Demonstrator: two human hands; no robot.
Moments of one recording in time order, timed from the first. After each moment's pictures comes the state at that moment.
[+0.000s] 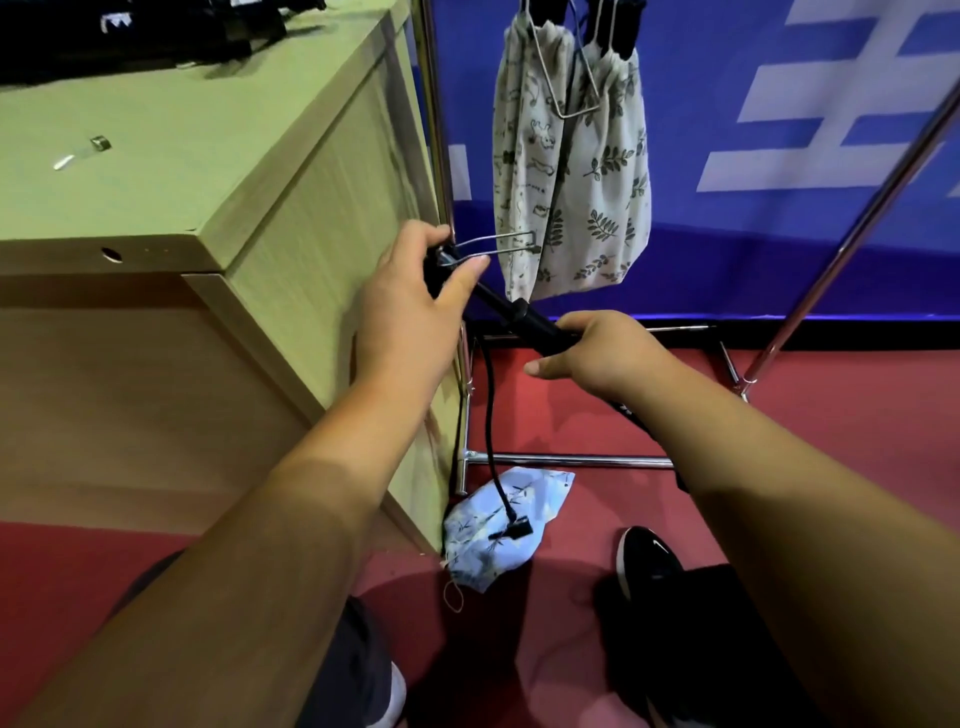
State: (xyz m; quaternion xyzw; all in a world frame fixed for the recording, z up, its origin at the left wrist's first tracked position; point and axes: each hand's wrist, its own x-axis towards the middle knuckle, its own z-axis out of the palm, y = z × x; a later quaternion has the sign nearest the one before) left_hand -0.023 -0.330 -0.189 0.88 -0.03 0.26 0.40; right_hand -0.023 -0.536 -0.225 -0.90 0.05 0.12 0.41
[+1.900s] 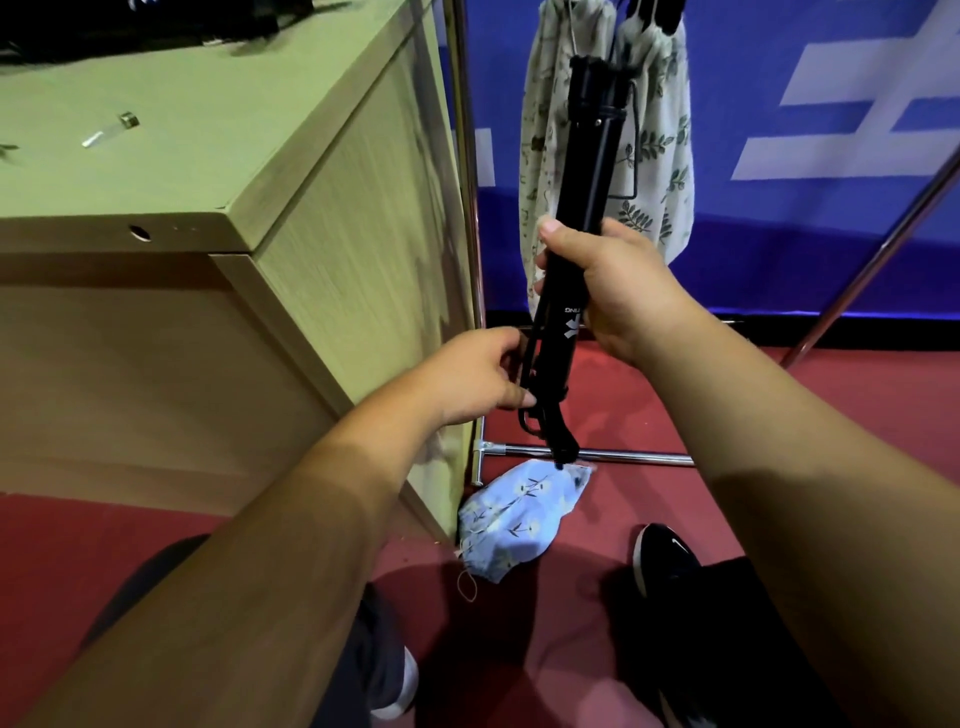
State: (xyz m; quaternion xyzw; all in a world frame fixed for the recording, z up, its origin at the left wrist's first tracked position) left_hand -0.004 -0.322 -0.262 0.86 -0.12 -0.22 0.45; right_hand 0.004 -0.501 -0.192 -0.61 0.05 0.04 0.79
